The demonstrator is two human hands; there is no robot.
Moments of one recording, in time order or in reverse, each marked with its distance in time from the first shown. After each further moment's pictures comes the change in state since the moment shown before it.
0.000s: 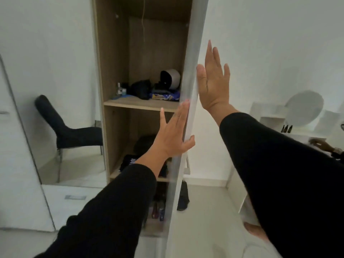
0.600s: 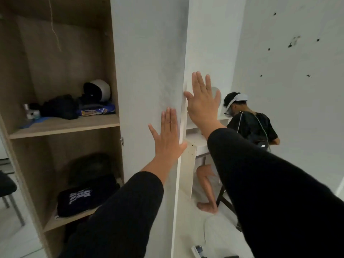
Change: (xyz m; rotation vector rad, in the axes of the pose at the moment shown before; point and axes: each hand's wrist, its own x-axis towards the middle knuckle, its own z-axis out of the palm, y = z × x) left_hand 0.041 0.081 0.026 -0.080 -0.104 0.015; right_hand -0.038 0.031 -0.065 -0.615 -0.066 0.434
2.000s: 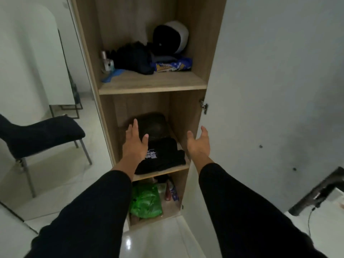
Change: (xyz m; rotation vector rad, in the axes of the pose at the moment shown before) left_hand -0.080 -0.440 0.091 -0.434 -0.282 -0.626; right_hand -0.127 -0.255 0.315 0.759 -0.488 0.763
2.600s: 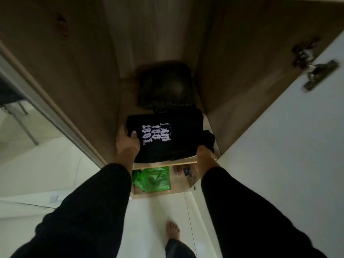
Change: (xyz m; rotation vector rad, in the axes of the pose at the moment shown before) left_hand 0.159 -0.200 0.186 -0.163 0.083 -0.696; right_hand 0.169 0.185 0.186 -0.018 -0.228 0.694
